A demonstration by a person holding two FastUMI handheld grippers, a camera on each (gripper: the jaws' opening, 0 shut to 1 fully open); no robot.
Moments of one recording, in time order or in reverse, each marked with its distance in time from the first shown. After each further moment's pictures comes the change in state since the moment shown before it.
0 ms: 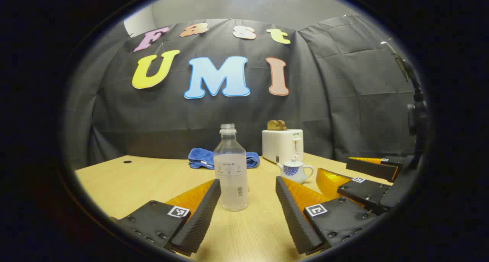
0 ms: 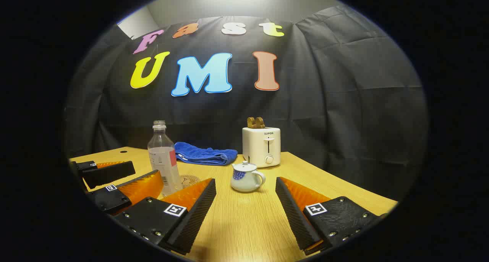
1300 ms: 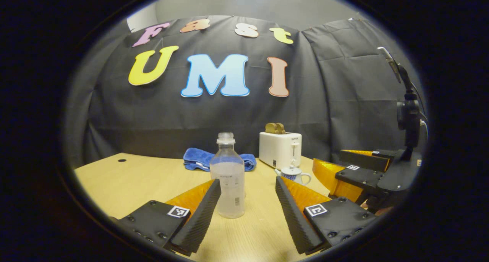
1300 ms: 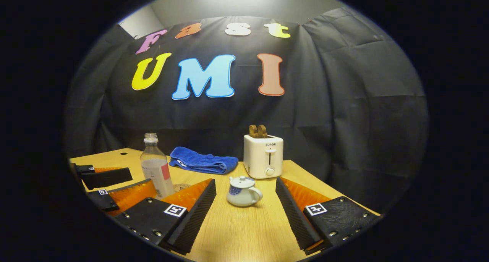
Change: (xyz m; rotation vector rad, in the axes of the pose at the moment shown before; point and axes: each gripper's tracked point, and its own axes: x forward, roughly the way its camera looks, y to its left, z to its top) left arm 0.021 0.006 0.034 -0.019 0.007 -0.010; right arm 0.040 -0.011 0.049 -0.050 -0.031 0.054
